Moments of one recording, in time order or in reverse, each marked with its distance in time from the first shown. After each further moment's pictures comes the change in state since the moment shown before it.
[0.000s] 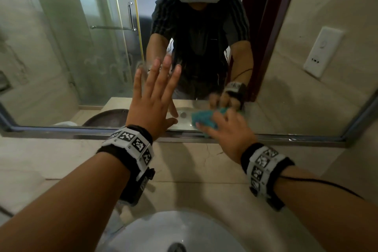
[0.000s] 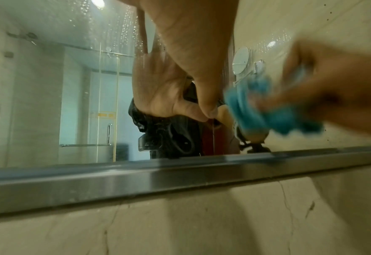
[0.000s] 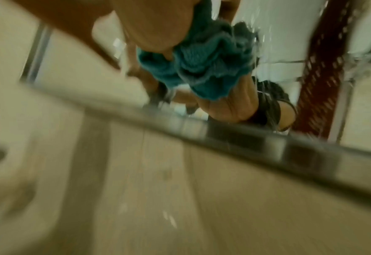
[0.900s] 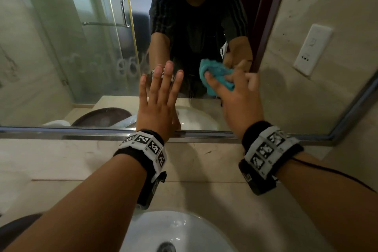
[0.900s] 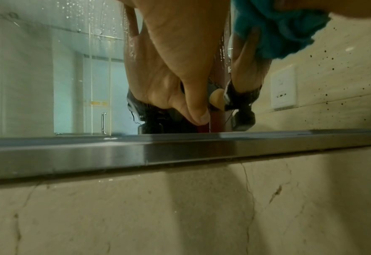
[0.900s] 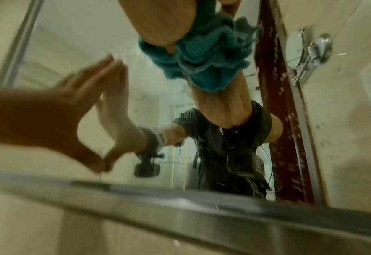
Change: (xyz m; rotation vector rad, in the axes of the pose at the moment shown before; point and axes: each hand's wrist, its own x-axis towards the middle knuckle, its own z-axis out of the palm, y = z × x) left_hand 0.008 0.053 0.015 -0.038 -0.076 -0.085; right_hand 0.035 0.047 -0.033 0.094 0.172 0.286
